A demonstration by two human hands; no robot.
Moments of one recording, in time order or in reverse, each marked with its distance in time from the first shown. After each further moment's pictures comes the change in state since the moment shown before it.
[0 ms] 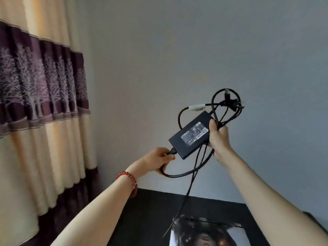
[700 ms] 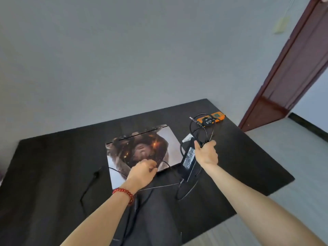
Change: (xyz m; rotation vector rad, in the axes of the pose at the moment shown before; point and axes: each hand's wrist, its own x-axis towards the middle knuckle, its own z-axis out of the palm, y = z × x) left_hand -0.017 -0.149 0.303 0.303 -0.486 0.116; right_hand -0.156 0.236 -0.216 -0.925 0.522 0.695
